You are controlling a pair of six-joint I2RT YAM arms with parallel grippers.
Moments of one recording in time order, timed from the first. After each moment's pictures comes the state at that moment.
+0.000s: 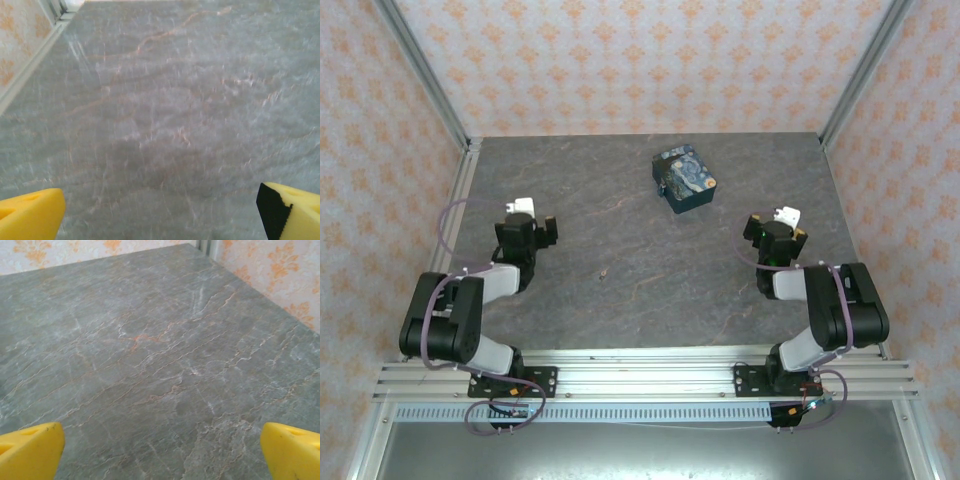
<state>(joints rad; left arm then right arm) -0.04 1.44 0.54 0.40 -0.29 -0.07 0.06 1.52 0.40 0.68 0.38 0.19</state>
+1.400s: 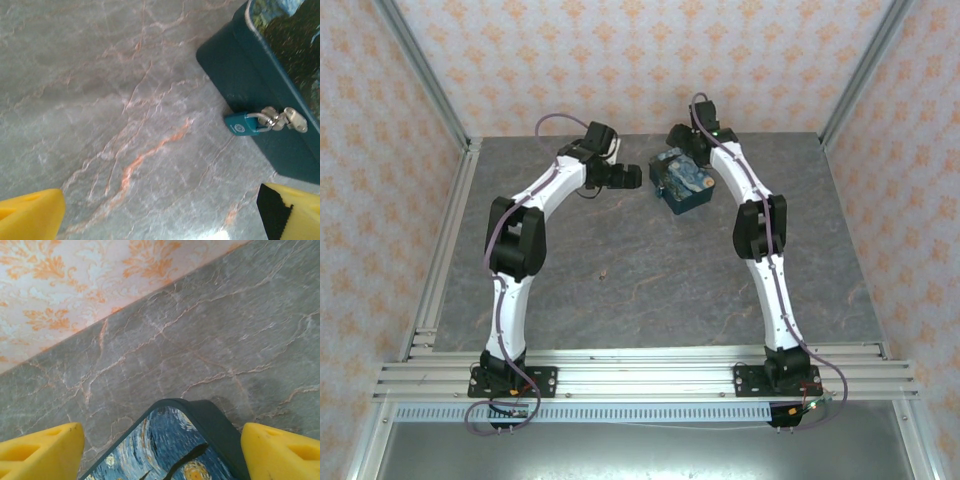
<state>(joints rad) -0.29 2.20 1.91 -0.71 0.17 -0.30 0.27 2.60 2.52 -0.71 -0.06 0.65</state>
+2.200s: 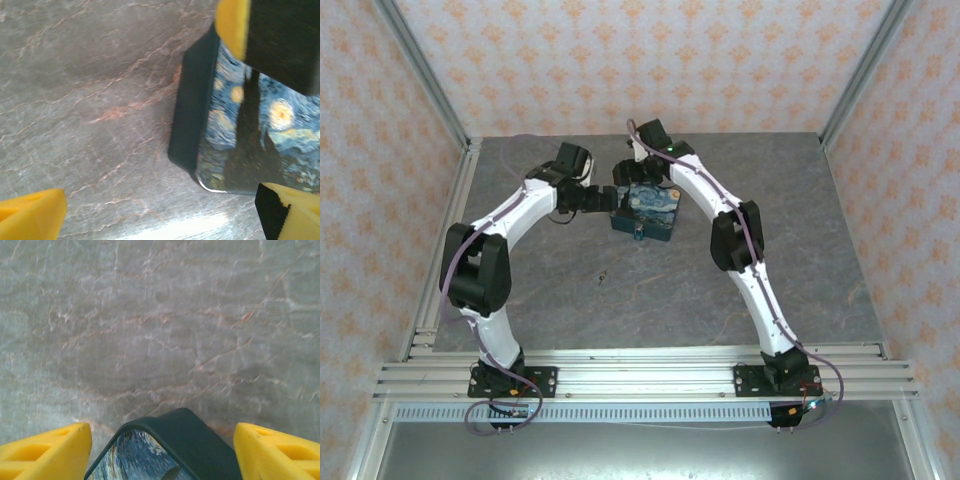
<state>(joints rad) -0.25 1.81 1.42 -0.66 0.13 -0.34 0.50 2.55 2.46 -0.84 -0.30 0.27</state>
